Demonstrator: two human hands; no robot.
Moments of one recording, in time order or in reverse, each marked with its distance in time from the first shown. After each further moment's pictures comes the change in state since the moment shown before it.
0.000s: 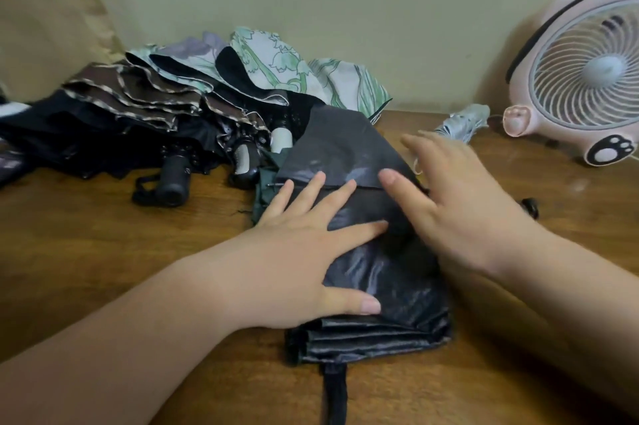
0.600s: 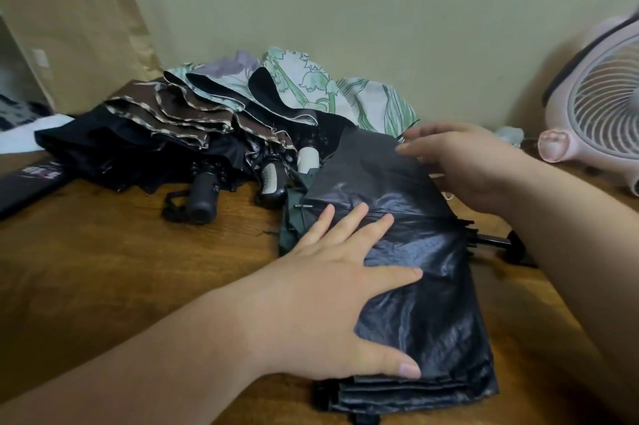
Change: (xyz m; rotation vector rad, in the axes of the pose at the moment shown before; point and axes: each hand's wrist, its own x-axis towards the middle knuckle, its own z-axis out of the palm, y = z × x) left_hand -0.008 0.003 -0.005 -0.142 -0.027 0.065; right_hand 0.106 0.010 0.003 0.929 -0.135 0.428
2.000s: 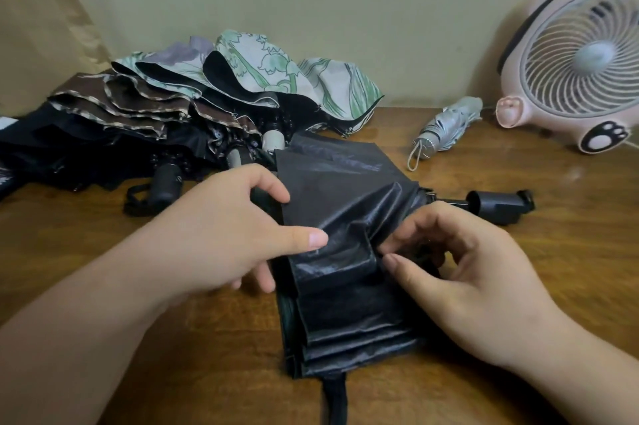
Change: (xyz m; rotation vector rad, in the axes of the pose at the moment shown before) left_hand -0.028 -0.006 -0.039 -0.680 0.248 -0.508; right_hand -0.157 0.062 0.011 -0.330 0.106 -0.485
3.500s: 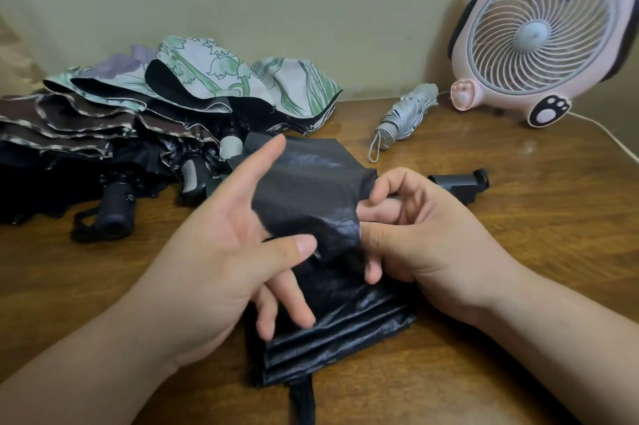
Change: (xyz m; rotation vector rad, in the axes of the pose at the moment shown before) left_hand -0.018 0.017 0.039 -0.653 -0.214 0.283; right_hand 0.016 -0.002 -0.006 0.859 -0.098 0.337
